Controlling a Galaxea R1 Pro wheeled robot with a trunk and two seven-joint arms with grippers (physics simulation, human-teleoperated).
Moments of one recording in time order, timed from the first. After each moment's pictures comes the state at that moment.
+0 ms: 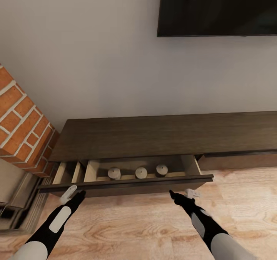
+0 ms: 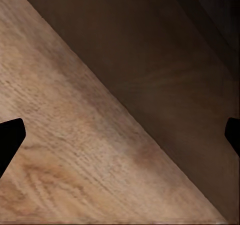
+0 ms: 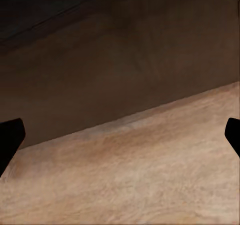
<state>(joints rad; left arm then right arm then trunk) -0.54 0.13 0.02 -0.60 0.94 0.11 0.18 -0.64 0.00 -0.20 -0.32 -0.16 -0.12 0.25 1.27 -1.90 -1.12</state>
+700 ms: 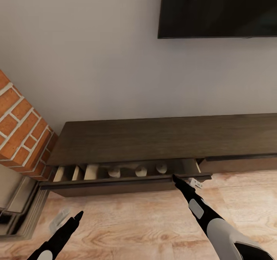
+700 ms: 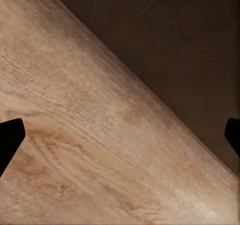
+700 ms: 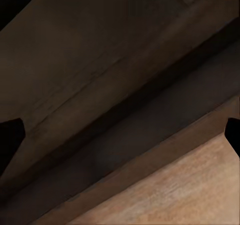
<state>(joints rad) -0.04 0.13 0.03 -1.26 0.94 0.22 0.19 -0.74 0.00 -0.21 -0.27 -0.45 -0.20 0.24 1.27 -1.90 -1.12</state>
